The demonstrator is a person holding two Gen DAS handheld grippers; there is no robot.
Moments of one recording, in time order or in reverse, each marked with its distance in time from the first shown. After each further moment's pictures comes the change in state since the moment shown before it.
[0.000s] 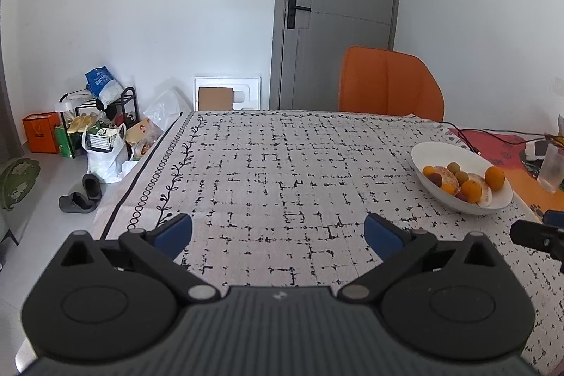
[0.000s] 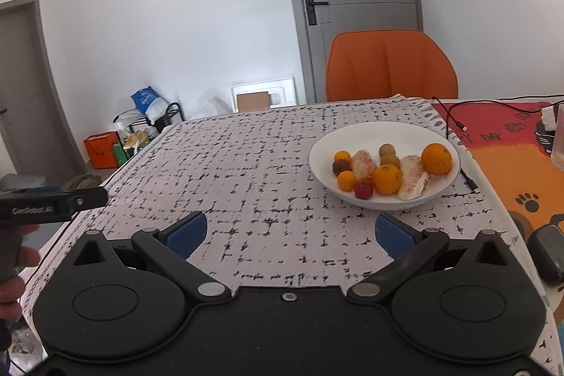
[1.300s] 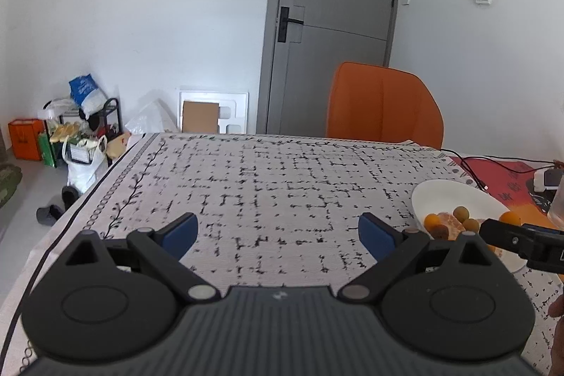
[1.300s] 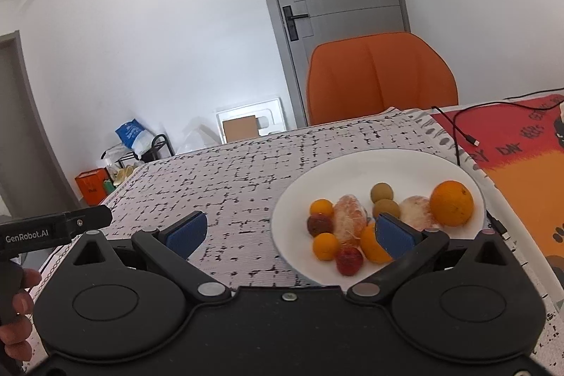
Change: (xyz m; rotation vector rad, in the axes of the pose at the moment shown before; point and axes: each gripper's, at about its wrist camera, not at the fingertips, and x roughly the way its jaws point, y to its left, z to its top) left arm 0.086 -0.033 0.035 -0.045 -0.055 -0.029; right arm 0.087 -0.045 0.033 0.089 -0.070 -0.004
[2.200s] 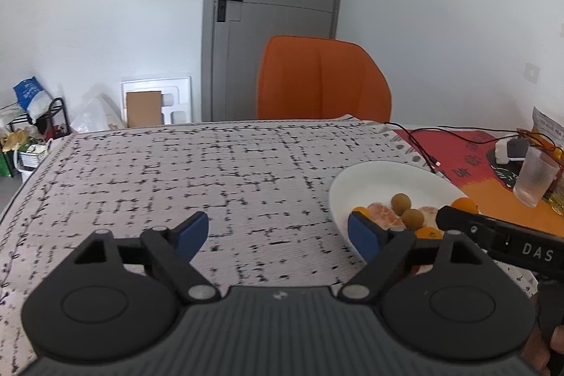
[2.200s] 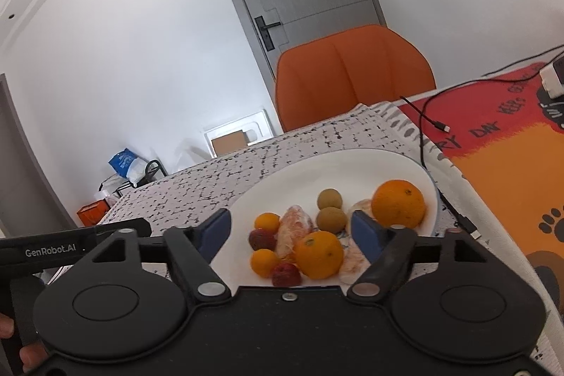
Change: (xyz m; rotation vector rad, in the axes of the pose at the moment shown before) left arm 0.045 -0.081 0.007 0.094 0.073 -0.135; right arm 0.010 -0.068 -0.002 0.131 -0.038 0.009
